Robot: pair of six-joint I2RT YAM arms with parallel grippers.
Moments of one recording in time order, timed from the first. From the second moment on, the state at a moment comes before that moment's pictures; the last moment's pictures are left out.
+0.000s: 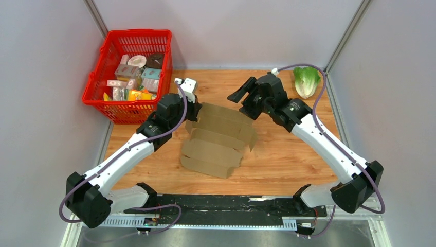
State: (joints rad) left arm -0.59 1.15 0.95 -0.10 -0.04 -0.11; right arm 0.64 1.37 1.45 -0.63 0.05 1.10
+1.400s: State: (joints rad) left arm -0.59 1.05 0.78 0.20 0.00 -0.12; right arm 0.73 1.54 1.45 -0.68 0.23 1.83
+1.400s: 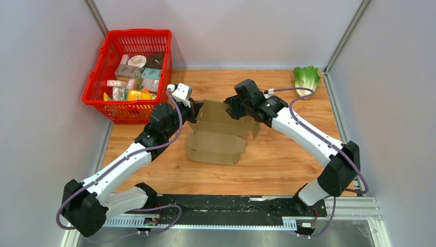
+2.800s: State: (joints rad) left arm -0.54 0.88 0.79 -0.14 0.01 -0.24; right arm 0.63 1.74 1.32 -0.39 0.14 1.64
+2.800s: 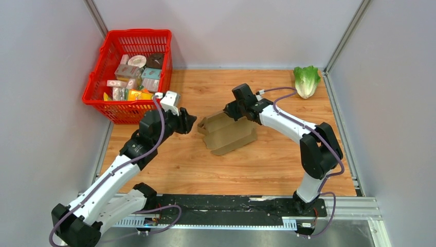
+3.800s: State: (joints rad) left arm -0.55 1.28 0.74 0.13 0.19 -0.31; right arm 0.58 1.75 1.25 -0.21 0.08 1.43
